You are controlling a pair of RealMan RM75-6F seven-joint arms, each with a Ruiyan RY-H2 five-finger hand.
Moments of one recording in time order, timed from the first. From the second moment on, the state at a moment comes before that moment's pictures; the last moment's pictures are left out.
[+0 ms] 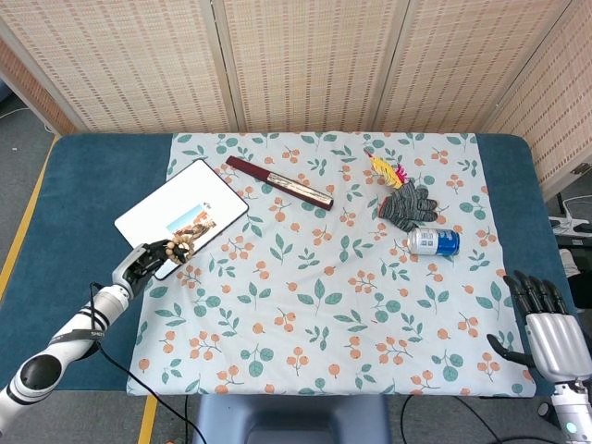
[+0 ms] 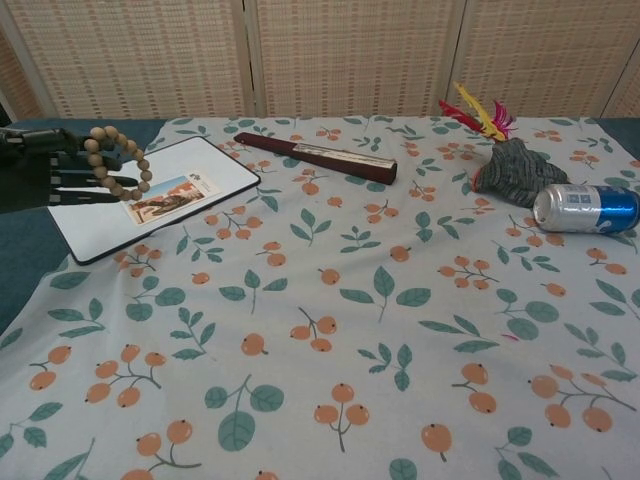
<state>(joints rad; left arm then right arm) -0.29 -1.41 -0.86 -1.53 0.87 0.11 -0.61 0.04 -1.02 0.01 -1.77 -1.48 1.44 -0.17</state>
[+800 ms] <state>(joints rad) -0.27 -1.51 -0.51 -1.52 1.37 0.60 -0.42 0.04 -1.02 0.01 -1.77 -1.49 1.44 -0.17</state>
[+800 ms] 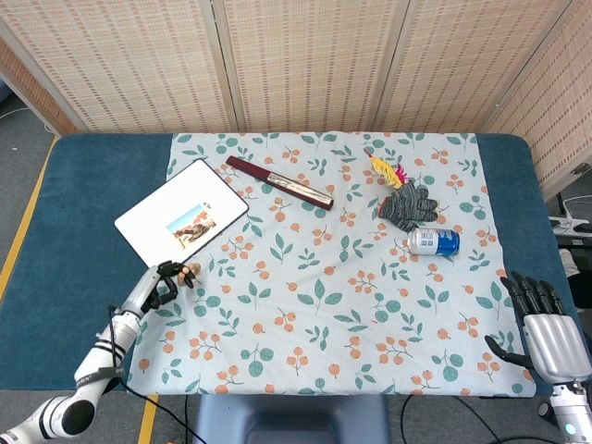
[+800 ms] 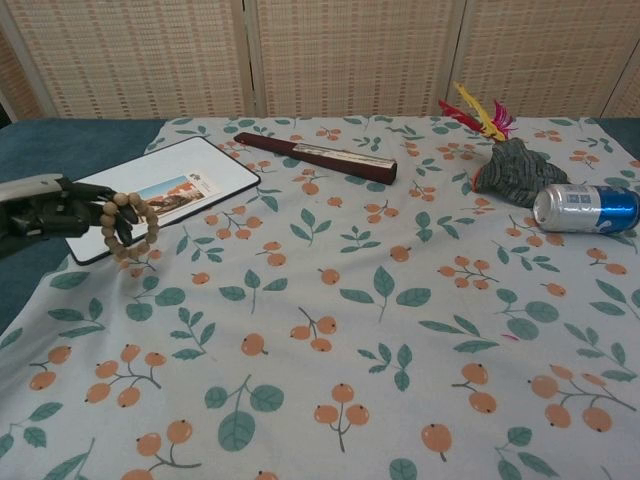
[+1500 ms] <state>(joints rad) -0.33 -1.58 -0.21 -1.43 1.59 1.00 -0.21 0.03 -1.02 0.01 -1.78 -1.50 1.45 -0.17</state>
